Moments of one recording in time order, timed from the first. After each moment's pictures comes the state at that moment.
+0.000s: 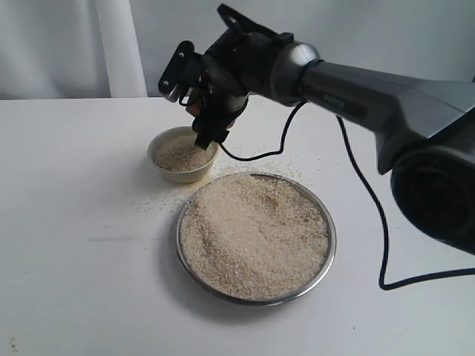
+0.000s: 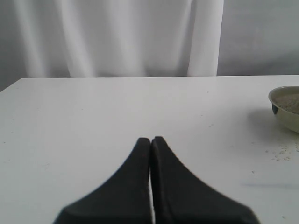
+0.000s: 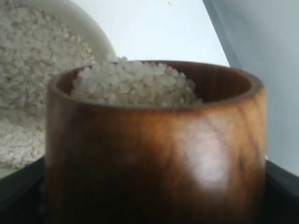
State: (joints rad) left arm -0.01 0.00 0.00 -0.04 0.35 0.04; right arm 0.66 2.38 -2.11 -0.45 0.78 -0.28
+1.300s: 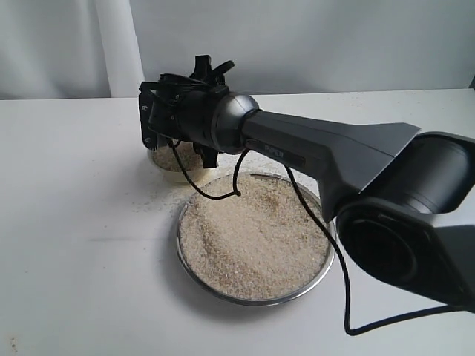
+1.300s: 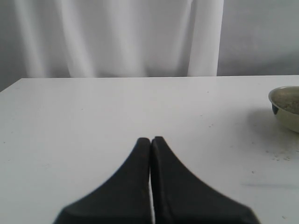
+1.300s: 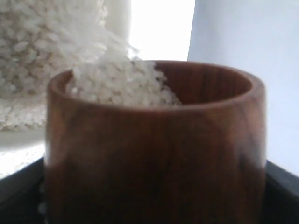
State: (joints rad) left arm -0.01 0.00 0.00 -0.04 0.35 0.04; right arm 0.80 2.47 -2.14 -0.95 0.92 -0.33
